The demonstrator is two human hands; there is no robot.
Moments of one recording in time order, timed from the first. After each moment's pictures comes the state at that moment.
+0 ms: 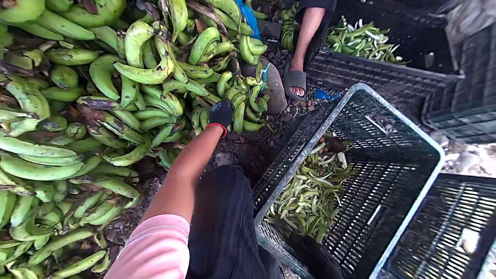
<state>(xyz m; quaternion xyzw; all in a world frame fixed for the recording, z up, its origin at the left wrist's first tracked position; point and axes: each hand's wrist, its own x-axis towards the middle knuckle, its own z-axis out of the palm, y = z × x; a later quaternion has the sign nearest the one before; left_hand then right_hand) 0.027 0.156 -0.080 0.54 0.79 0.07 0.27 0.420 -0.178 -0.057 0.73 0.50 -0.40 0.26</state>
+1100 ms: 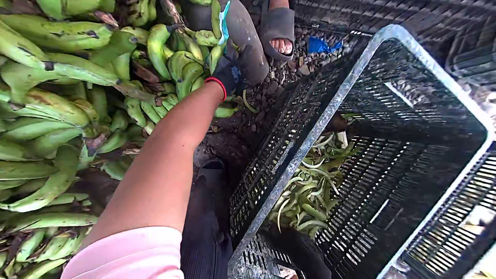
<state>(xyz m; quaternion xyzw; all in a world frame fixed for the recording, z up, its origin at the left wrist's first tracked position) 0.136 0.283 -0.137 0.81 0.54 -0.12 0.18 0.387 -0.127 -0.068 0.70 0.40 -0.49 0.33</state>
